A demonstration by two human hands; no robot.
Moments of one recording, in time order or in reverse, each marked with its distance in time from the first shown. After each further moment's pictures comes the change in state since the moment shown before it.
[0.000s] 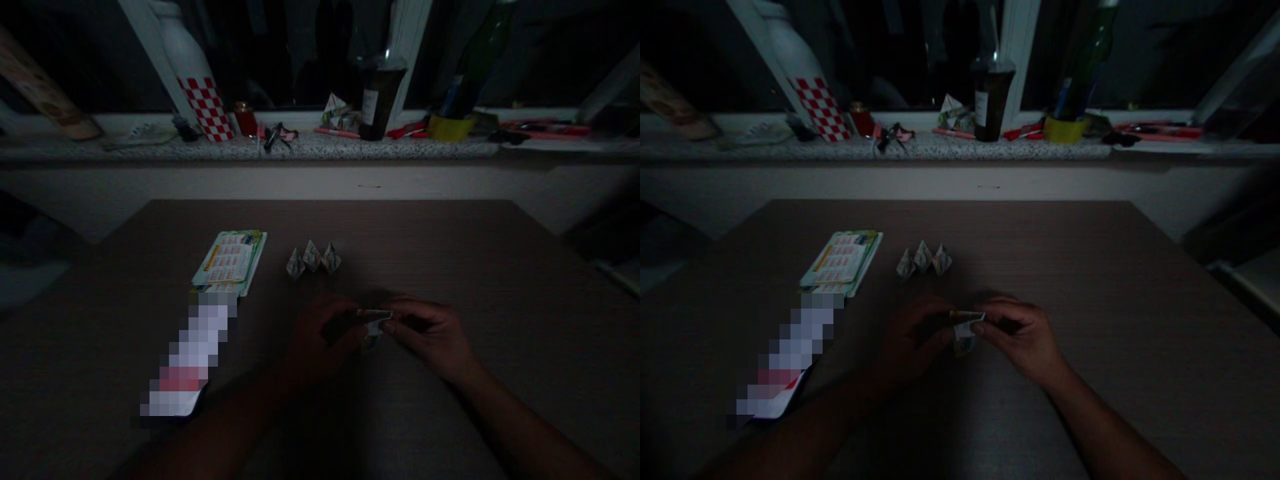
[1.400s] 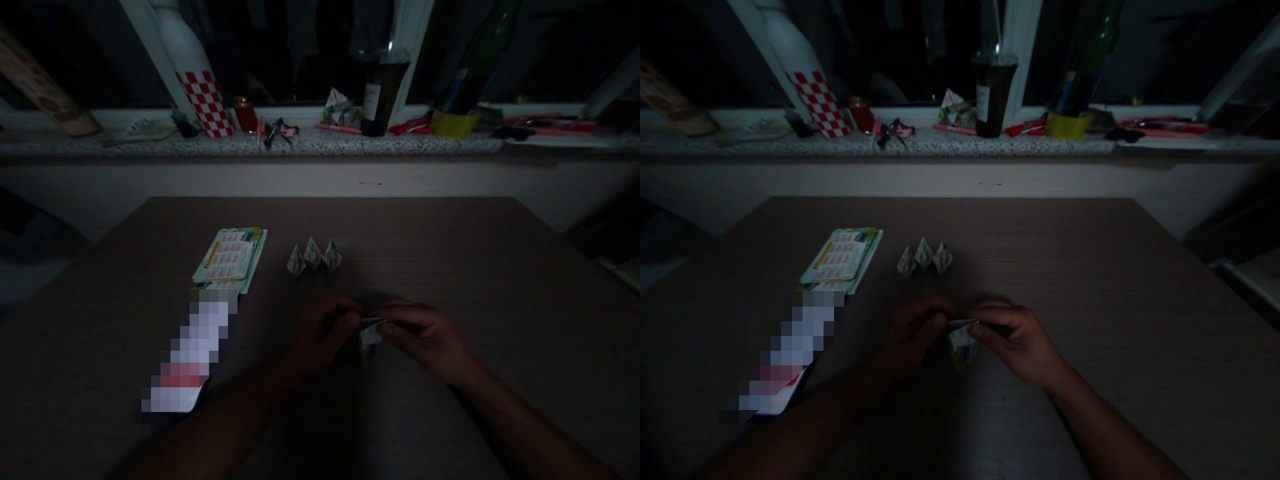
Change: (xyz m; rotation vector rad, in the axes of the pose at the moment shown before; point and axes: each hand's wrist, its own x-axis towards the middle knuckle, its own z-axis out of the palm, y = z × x) left_hand 0.004 0.000 0.002 -0.175 -0.074 -0.215; right_hand -0.001 -0.004 0.000 0.046 -0.278 0.002
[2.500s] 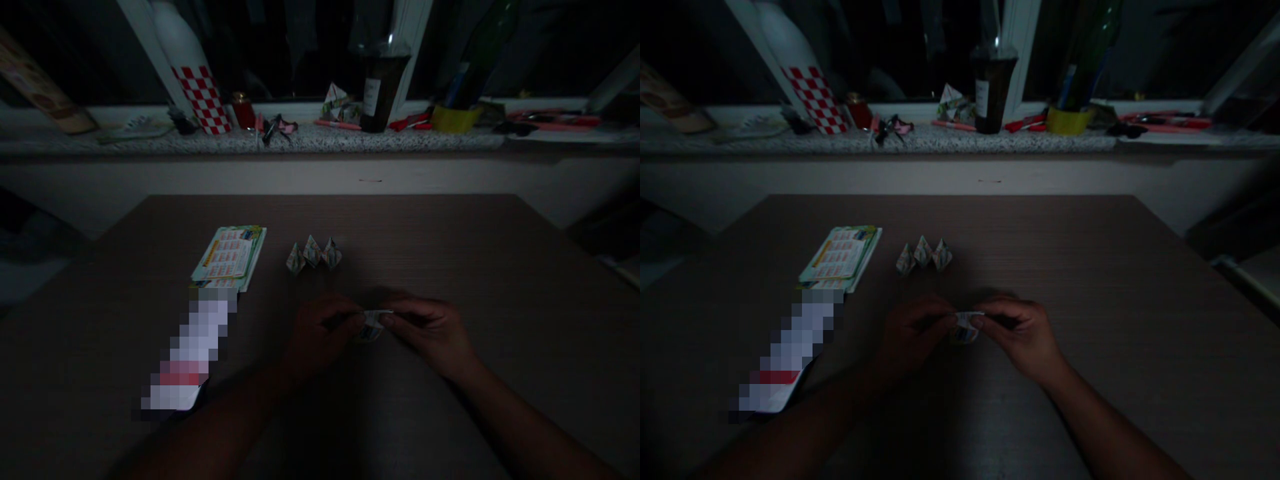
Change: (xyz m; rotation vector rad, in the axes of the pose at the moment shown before) left_hand 0.000 -0.001 0.002 0.071 0.067 0.078; right_hand 0.000 0.001 0.003 -0.017 0.243 0.047
